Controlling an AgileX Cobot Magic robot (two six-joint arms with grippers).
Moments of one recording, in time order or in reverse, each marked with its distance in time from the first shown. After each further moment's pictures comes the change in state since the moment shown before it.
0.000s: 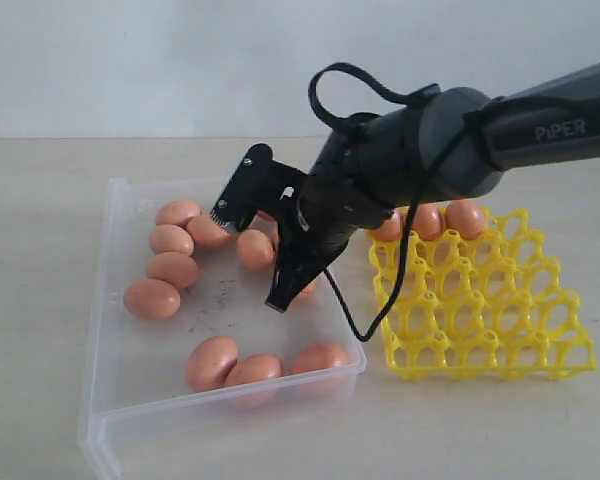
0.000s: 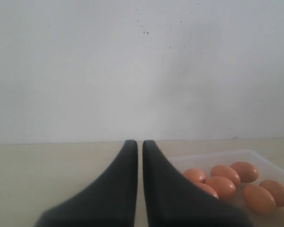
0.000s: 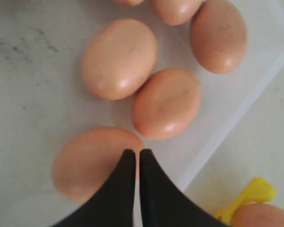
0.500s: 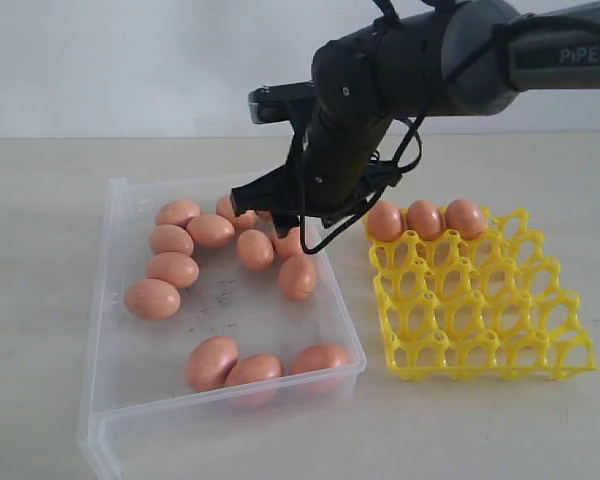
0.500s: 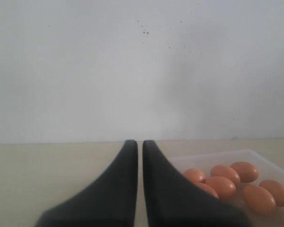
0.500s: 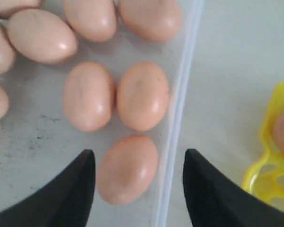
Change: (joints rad) left arm 0.000 0.000 0.000 0.000 0.000 0.000; right arm -0.090 0.002 -0.212 0.461 0.272 0.334
